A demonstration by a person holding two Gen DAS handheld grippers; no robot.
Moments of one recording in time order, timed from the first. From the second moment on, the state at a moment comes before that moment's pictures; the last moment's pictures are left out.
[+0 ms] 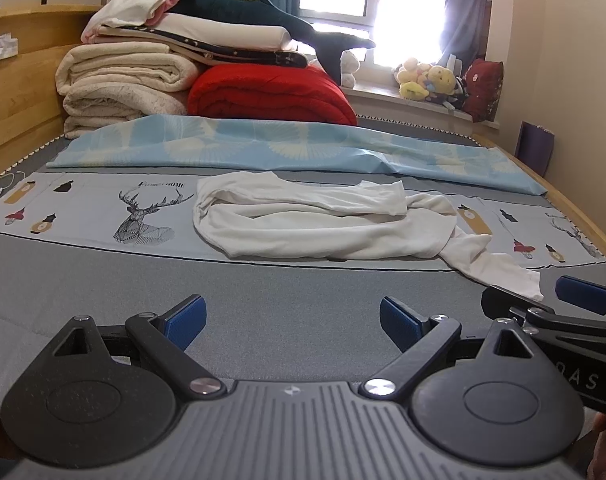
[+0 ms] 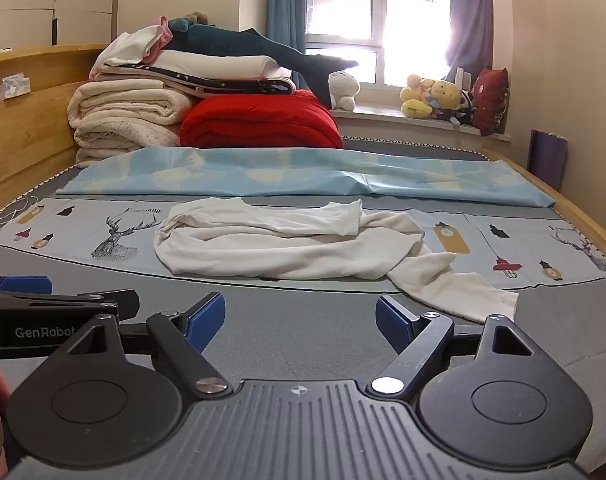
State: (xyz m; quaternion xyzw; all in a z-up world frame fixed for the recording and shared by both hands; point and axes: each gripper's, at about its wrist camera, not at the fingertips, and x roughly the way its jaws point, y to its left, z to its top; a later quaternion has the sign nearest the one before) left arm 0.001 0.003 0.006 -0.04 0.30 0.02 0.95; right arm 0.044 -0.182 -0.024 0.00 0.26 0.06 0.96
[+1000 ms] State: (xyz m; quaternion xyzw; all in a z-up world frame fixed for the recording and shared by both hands) left arm 0.050 -0.029 -0.015 0.06 0.29 -0.02 0.95; right arm 0.126 -0.311 -0.039 0.06 0.27 -0.03 0.96
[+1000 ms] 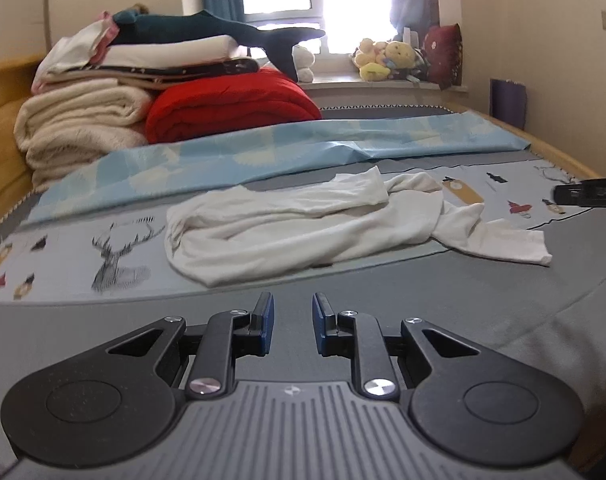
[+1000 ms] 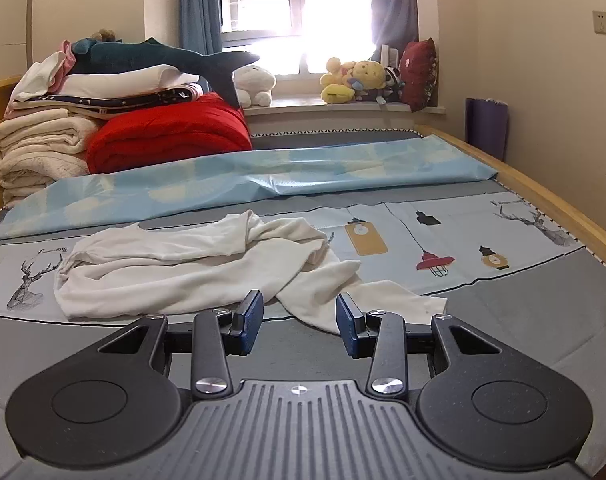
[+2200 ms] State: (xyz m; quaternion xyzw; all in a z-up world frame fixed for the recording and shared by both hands) left arm 0.337 -0.028 -0.166 -0.16 0.42 0.01 0.89; right arm 0.153 -0.337 -0.054 0.04 0.32 -0.03 0.95
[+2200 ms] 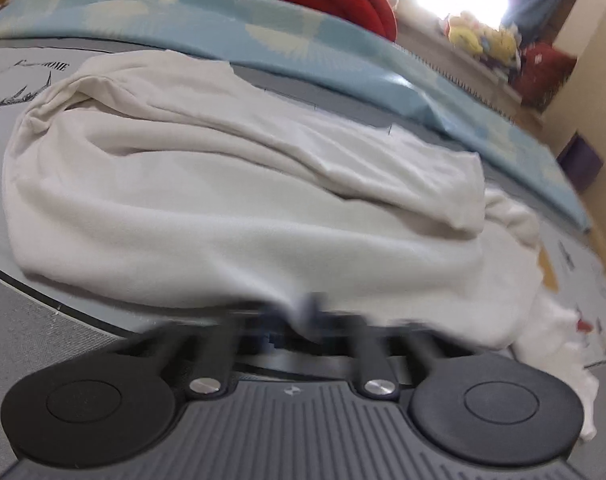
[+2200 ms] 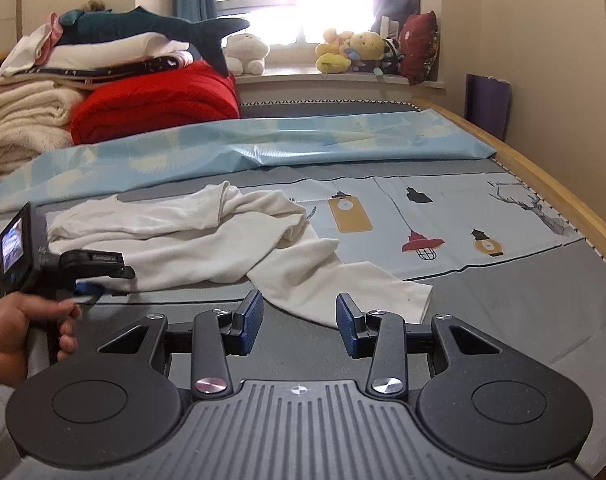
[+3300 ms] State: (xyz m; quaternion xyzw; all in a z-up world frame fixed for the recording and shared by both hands) left arm 0.114 0.124 -0.056 -0.11 0.49 0.02 0.86; right arm 0.144 -0.266 -0.070 0.00 0.36 0.00 0.93
